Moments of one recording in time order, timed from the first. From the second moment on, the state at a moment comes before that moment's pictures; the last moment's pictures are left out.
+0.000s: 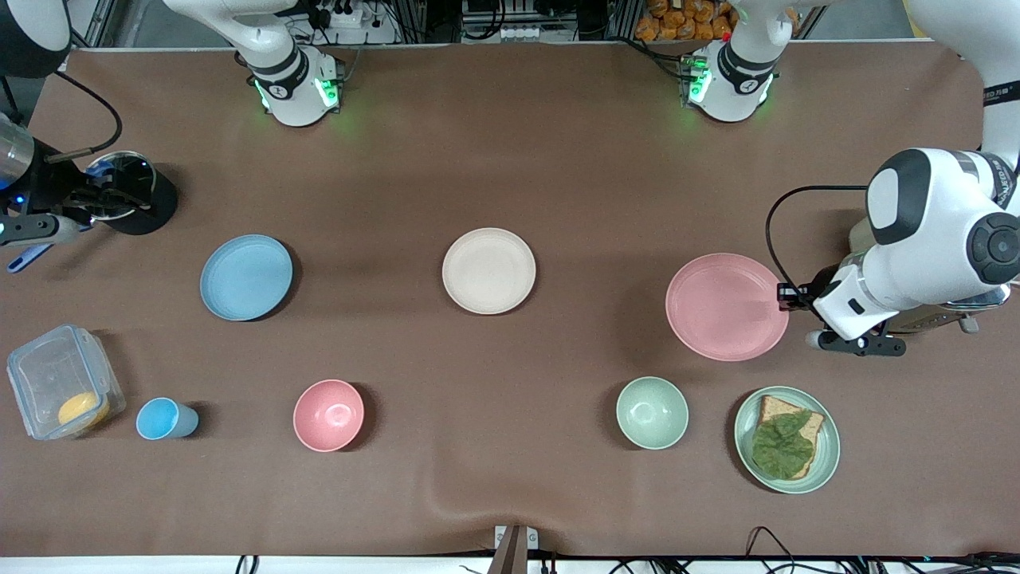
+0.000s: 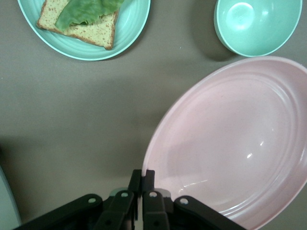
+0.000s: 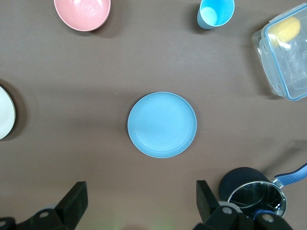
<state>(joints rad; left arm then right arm) 0.05 0.31 -0.16 -1.72 -0.06 1.91 0.02 0.06 -0.02 -0.09 -1.70 0.00 1.57 -0.15</state>
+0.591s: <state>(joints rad) 0.05 0.31 -0.19 -1.71 -0.06 1.91 0.02 0.06 -0.02 -0.10 -1.70 0.00 1.57 -0.15</state>
